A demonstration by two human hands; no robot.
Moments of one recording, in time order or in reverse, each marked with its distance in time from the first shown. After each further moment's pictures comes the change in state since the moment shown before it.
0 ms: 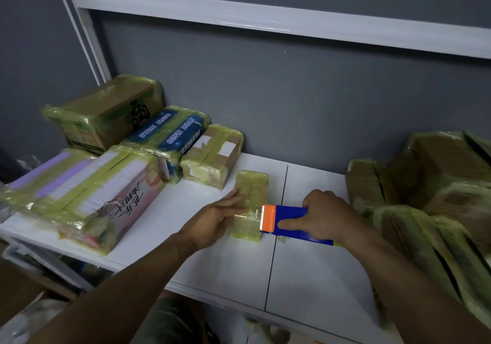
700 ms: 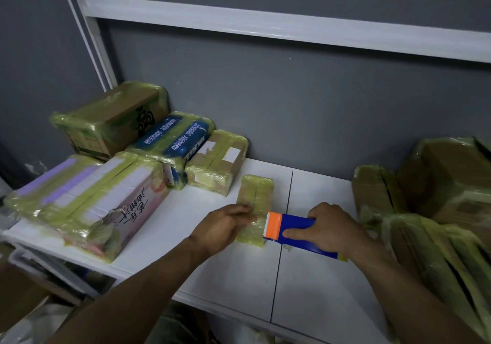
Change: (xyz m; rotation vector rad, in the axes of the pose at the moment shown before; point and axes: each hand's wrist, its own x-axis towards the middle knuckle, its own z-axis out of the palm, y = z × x) left_hand 0.009 -0.006 0.007 0.181 -0.081 -0.063; right_hand 0.007 0.009 0.017 0.151 -0.032 0.008
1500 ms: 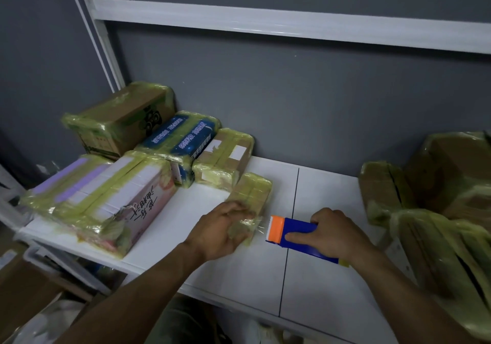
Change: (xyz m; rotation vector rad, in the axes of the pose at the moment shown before) left_hand -0.028 -0.002 -0.010 -0.042 0.128 -0.064; right_hand -0.011 -0.002 0.024 0.045 0.031 0.016
